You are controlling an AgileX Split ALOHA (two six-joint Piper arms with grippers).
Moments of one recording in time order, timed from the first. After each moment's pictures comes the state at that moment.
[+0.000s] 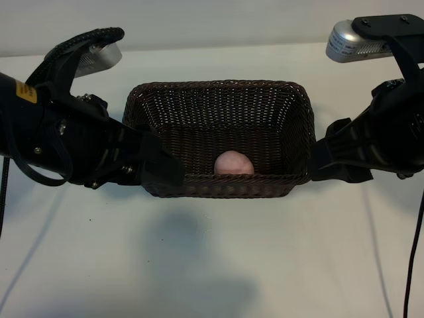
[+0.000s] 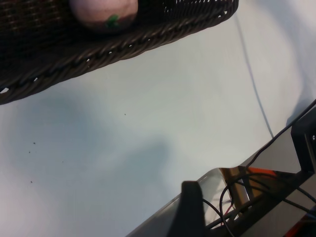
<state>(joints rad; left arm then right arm) -0.49 1.25 -1.06 -0.56 0.97 -0.04 0.63 1.21 -1.13 0.31 1.07 0.17</state>
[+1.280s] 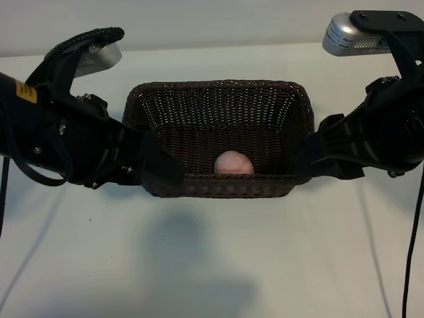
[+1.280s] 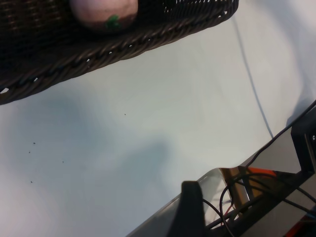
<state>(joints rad) -0.49 1.25 -1.06 -0.56 0.97 -0.04 0.63 1.21 -1.13 0.36 1.05 0.17</state>
